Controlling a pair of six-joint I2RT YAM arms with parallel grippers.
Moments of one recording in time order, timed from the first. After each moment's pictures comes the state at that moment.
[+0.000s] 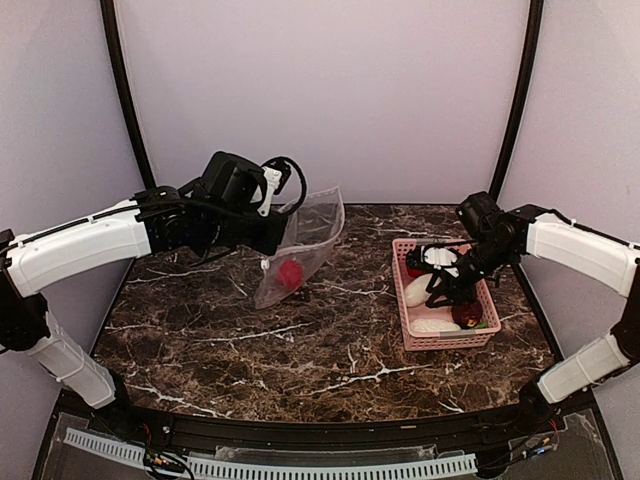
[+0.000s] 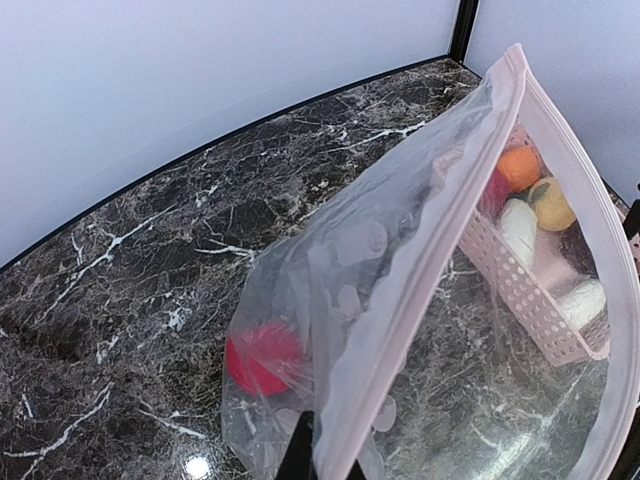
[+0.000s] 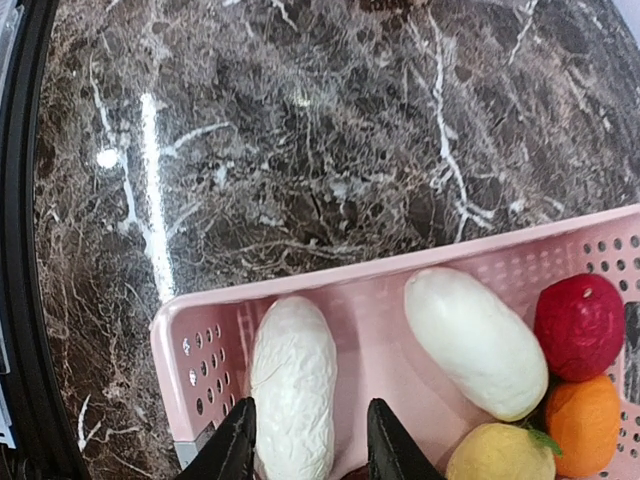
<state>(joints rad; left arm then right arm) -0.91 1.49 1.40 -0.54 -0.34 -0.20 0.44 1.37 1.06 -0.89 -0.43 -0.88</state>
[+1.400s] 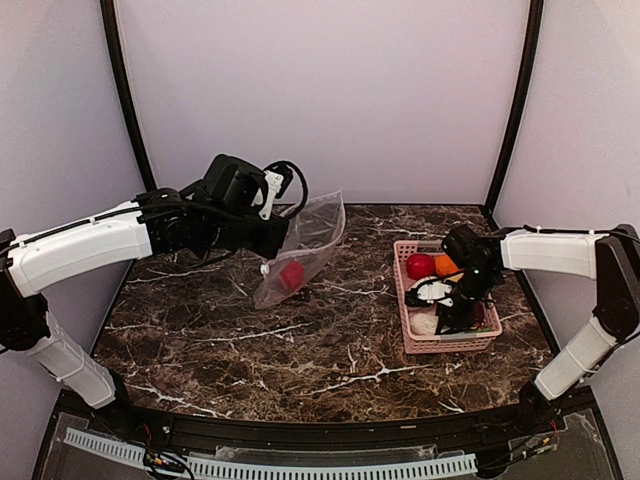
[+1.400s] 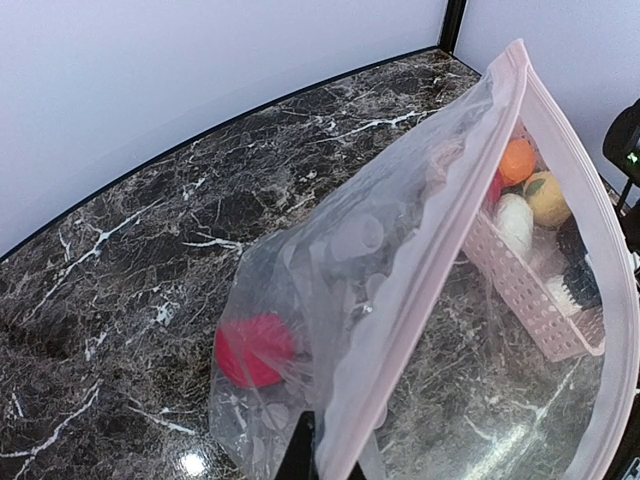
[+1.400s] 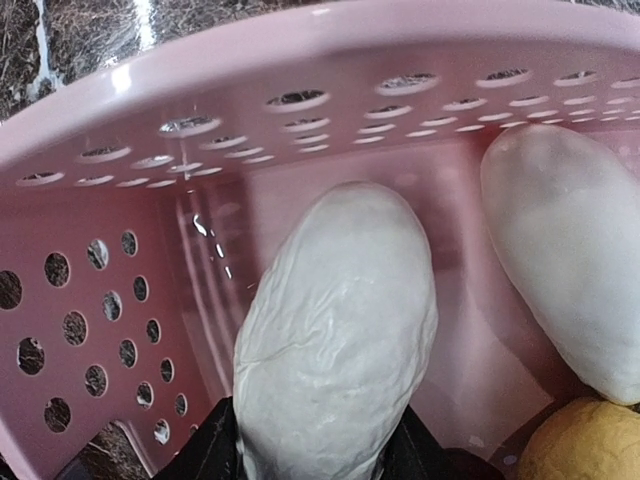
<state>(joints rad) -0.91 1.49 1.39 -0.54 -0.31 -0.22 0.44 1.53 0.92 -0.83 -0.23 -0.92</state>
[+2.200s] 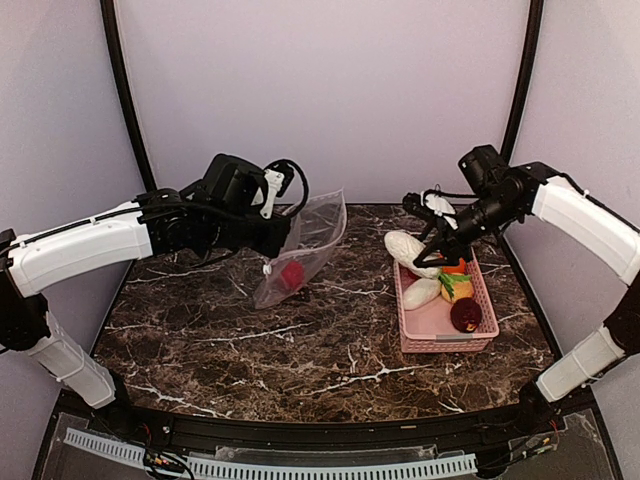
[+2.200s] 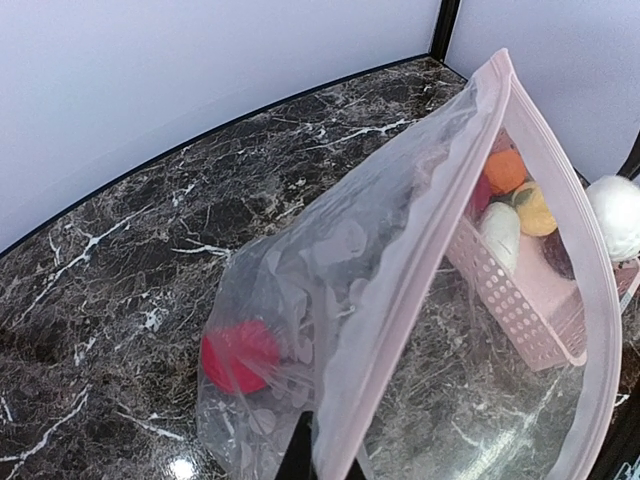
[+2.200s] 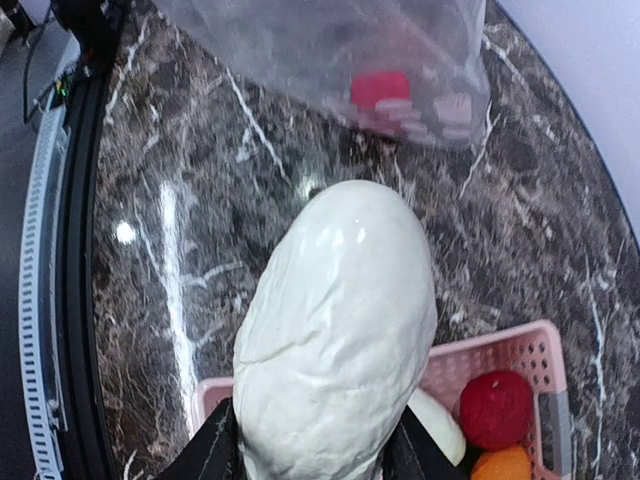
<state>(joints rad) -0.91 1.49 1.38 -0.51 -0.29 -0.23 0.44 1.43 1.36 -1.02 -0.57 -0.81</state>
